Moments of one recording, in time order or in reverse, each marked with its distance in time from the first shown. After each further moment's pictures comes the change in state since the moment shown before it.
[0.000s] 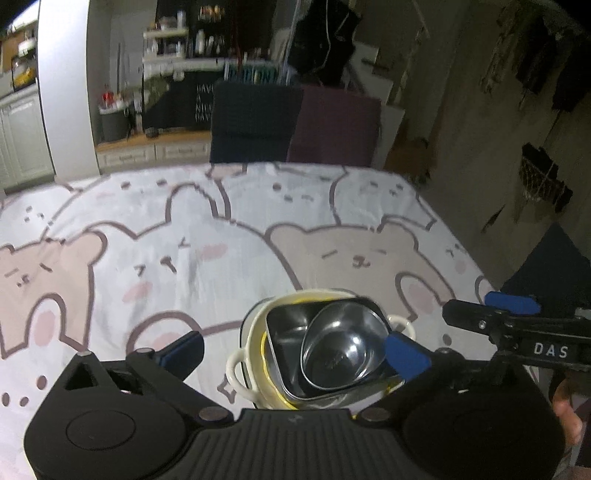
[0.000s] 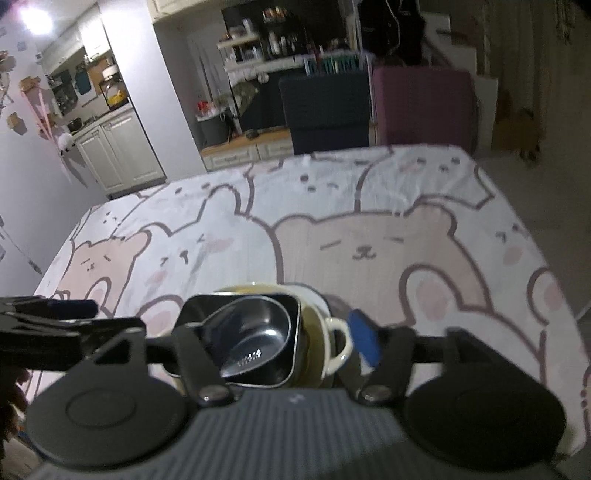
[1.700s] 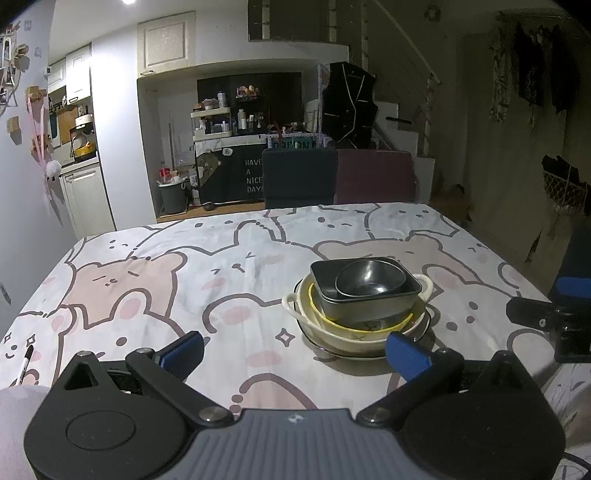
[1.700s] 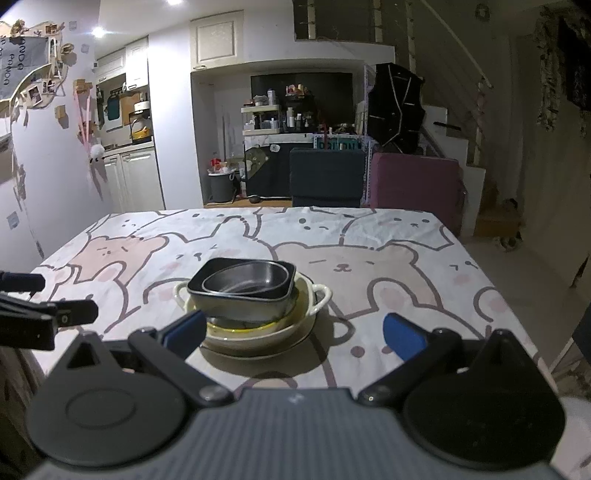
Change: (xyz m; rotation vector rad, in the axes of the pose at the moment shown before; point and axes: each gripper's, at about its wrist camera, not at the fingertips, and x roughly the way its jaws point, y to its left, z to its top) left arm -0.094 -0.023 -0.153 0.080 -0.263 0.212; right arm -0.097 0.009 -0.130 -0.152 -0.272 -0.057
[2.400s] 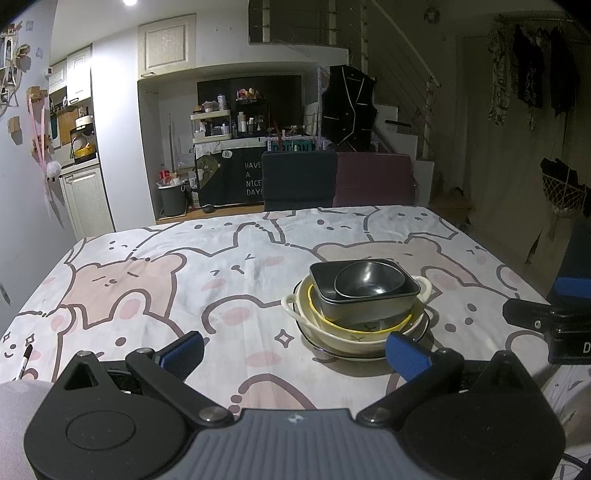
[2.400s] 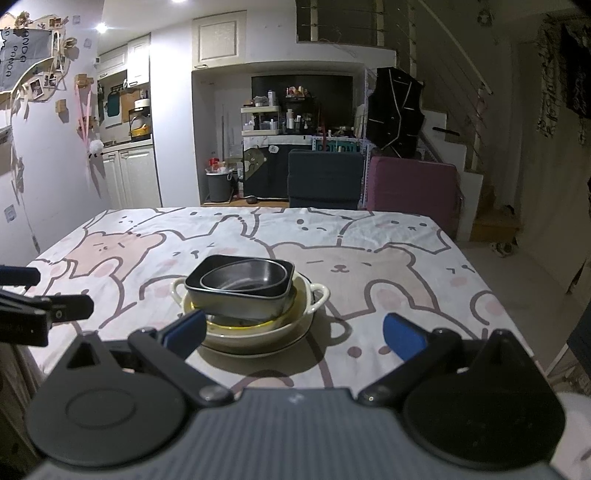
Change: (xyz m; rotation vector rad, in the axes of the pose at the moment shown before) left arm -0.003 -0.001 -0.003 -0.001 -0.007 -0.001; right arm -0.004 0.001 -0.003 -0.015 -0.008 -0.018
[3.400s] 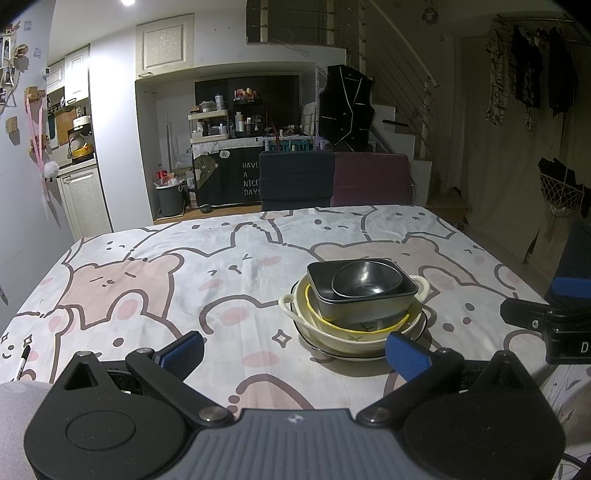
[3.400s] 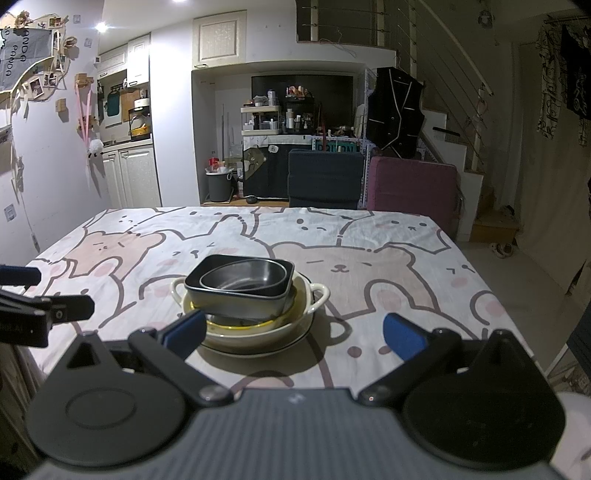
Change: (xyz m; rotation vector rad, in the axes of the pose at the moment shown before) left arm 0.000 -0.001 0.000 0.000 0.001 -0.001; right arm 0.001 -0.001 0.000 -0.001 0.000 0.001
